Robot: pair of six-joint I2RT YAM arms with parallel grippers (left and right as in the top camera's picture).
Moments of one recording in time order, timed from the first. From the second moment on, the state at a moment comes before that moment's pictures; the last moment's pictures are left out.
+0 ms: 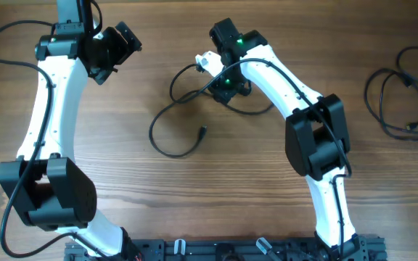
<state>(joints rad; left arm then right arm) 0.05 1.81 1.65 -0.86 0.22 -0.64 0.49 2.33 1.98 -1.05 -0.14 -0.42</state>
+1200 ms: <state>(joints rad) 0.05 1.81 1.65 -0.86 0.22 -0.64 0.08 1.93 2.10 -0.73 0.05 -0.03</state>
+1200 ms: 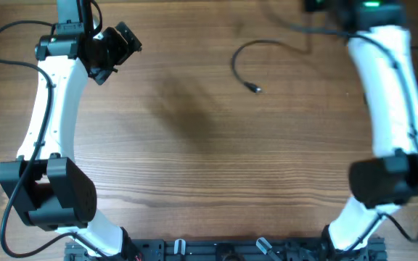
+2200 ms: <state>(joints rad) 0.05 1.82 1.65 -0.86 0.22 -0.65 -0.25 2.14 2.09 -0.67 -0.07 0.09</state>
